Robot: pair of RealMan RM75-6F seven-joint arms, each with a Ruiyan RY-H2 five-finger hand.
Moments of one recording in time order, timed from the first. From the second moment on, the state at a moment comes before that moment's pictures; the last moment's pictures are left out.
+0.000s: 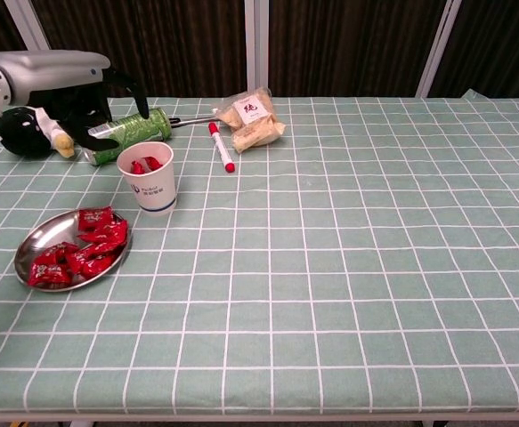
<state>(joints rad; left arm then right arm) -0.79 -1.39 -0.16 -1.45 1.15 0.84 0.16 0.08 -1.00 0.08 -1.65 -1.47 1.43 -0.02</state>
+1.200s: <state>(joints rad) -0.64 -1.50 -0.01 -1.36 1.33 0.88 0.17 0.08 -0.99 0.08 -1.67 -1.46 1.45 -0.03</state>
